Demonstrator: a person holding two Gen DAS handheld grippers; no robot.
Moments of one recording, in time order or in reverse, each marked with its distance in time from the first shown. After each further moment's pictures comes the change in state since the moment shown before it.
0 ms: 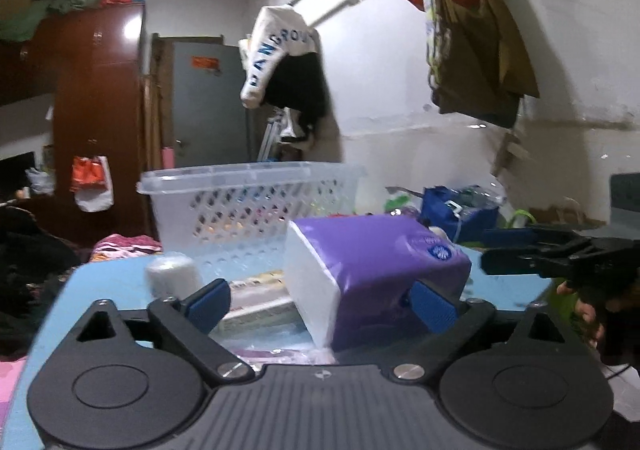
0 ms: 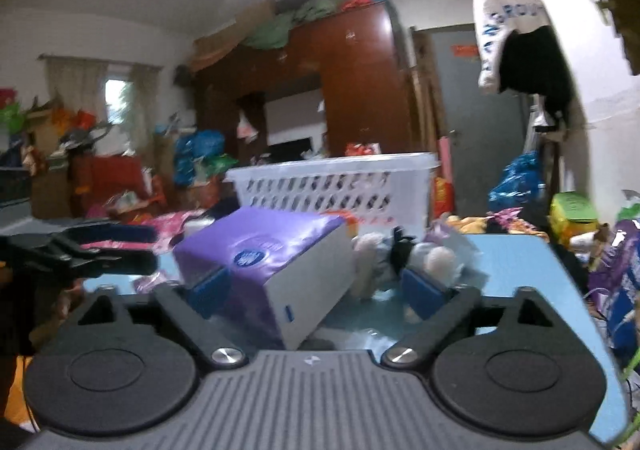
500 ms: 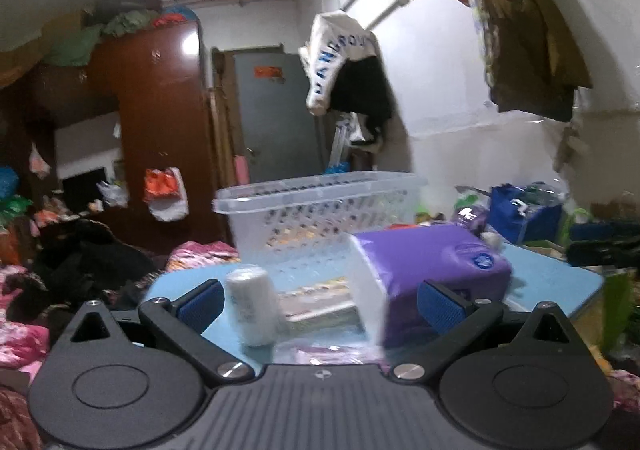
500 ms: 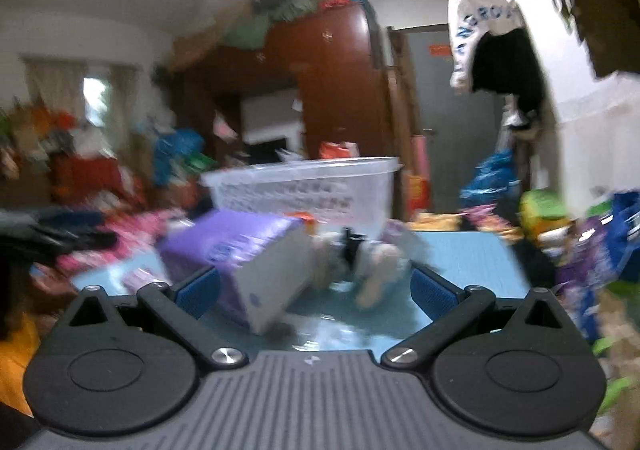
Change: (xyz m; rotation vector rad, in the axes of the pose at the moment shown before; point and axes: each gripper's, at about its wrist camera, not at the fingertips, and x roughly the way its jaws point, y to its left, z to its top) left arm -0.030 -0.018 0.017 0.038 -0.019 0.279; right arm -0.041 -0.019 0.000 0.104 -0.051 -0.052
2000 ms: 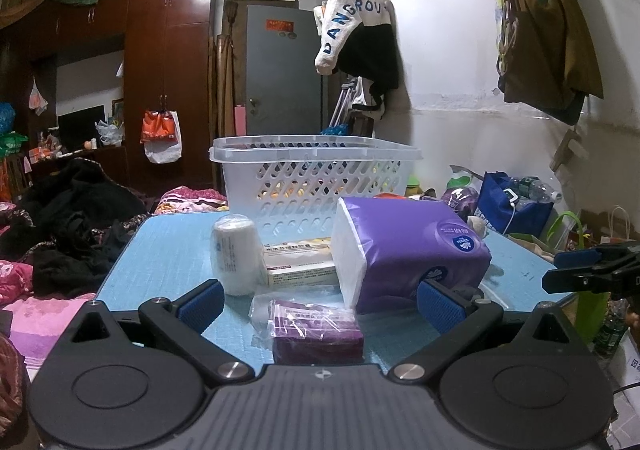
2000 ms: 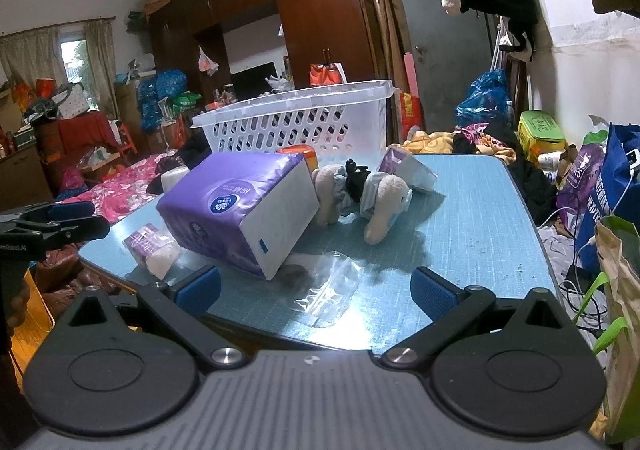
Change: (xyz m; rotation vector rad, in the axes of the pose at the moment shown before) left arm -0.003 0.000 0.002 -0.121 0.156 -0.047; right arm 0.010 0.015 0.011 0.028 0.285 -0.072
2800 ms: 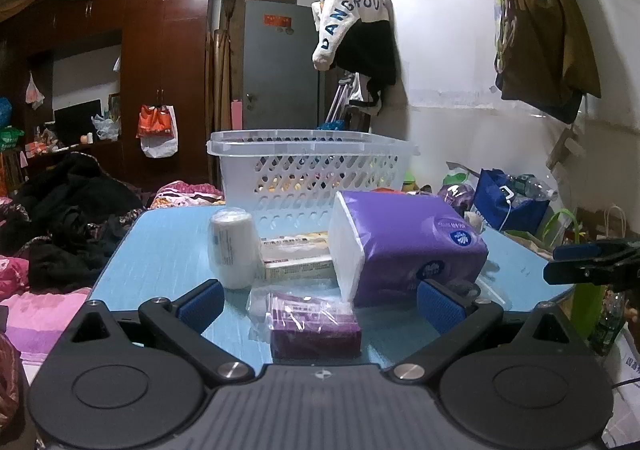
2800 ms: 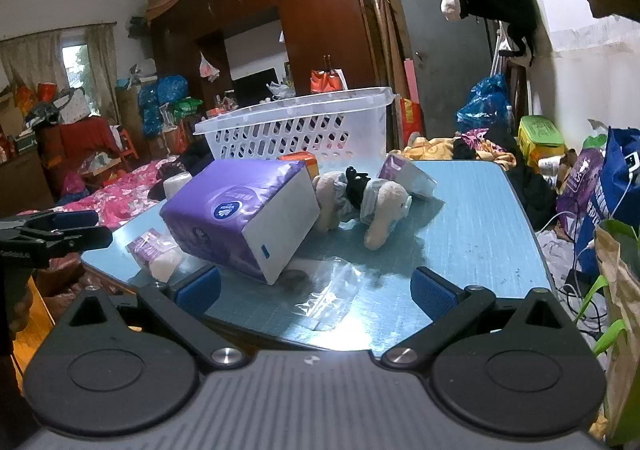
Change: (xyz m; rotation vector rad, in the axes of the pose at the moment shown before) left arm -0.001 0.003 -0.001 -0.010 0.011 -0.017; right arm -0.002 -0.002 0.000 0.011 -0.019 0.007
